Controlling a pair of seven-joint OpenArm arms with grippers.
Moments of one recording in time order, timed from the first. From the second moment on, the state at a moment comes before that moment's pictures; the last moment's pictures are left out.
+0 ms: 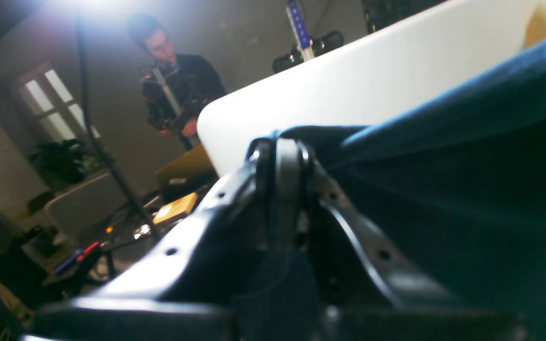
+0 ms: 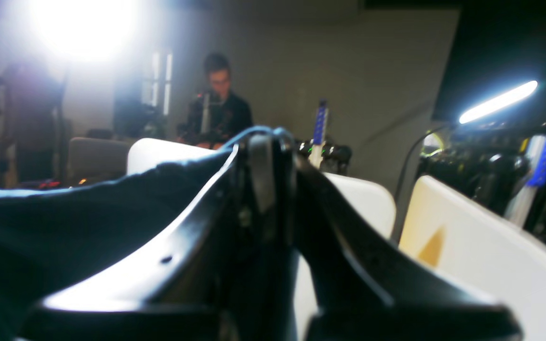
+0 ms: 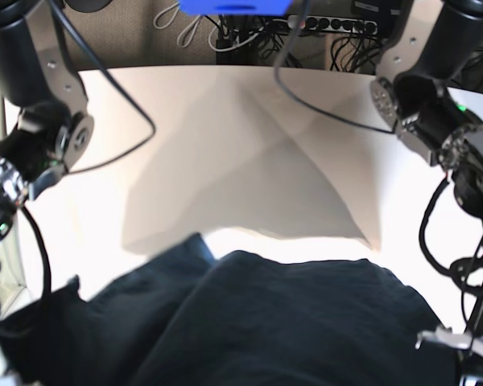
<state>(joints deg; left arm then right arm) -32.9 -9.1 -23.9 116.6 -12.8 -37.5 41.5 42.9 11.6 20.4 116.6 33.0 25.5 -43.8</state>
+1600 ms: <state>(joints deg) -50.1 -10.0 -26.0 48.7 -5.6 -36.8 37.7 53.4 15.2 -0.1 40.5 32.6 25.0 -26.7</state>
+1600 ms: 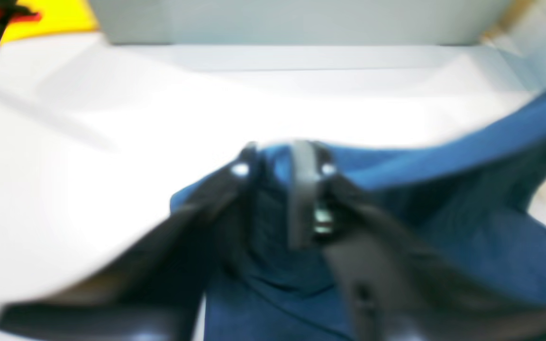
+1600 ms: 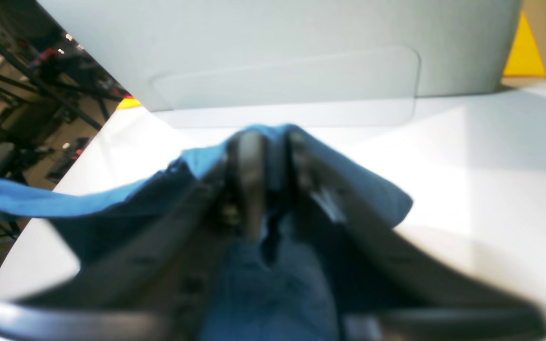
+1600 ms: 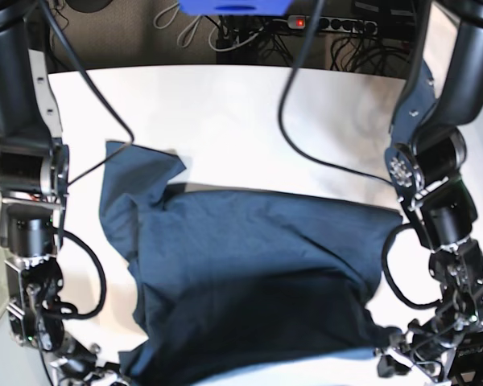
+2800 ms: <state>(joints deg) -13.2 -13.7 -25.3 51.9 -23.0 -33.4 18.9 -5.5 17.6 11.4 96.9 32.6 25.1 -42.3</state>
